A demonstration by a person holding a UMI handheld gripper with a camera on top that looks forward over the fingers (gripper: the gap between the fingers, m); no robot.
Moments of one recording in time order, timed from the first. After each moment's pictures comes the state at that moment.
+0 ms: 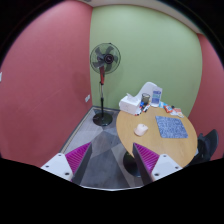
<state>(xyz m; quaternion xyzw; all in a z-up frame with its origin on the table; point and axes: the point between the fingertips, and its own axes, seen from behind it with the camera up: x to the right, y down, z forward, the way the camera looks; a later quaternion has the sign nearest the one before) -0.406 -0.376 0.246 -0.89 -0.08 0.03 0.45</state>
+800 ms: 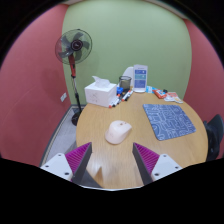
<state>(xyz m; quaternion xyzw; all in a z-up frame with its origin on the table) -0.274 -0.175 0.072 -0.90 0.01 0.00 0.43</state>
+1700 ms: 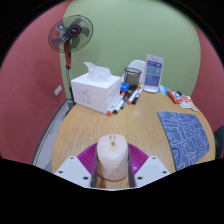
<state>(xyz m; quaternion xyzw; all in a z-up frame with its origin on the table) -0.268 -0.018 -0.009 -0.91 -0.02 -0.02 0.41</state>
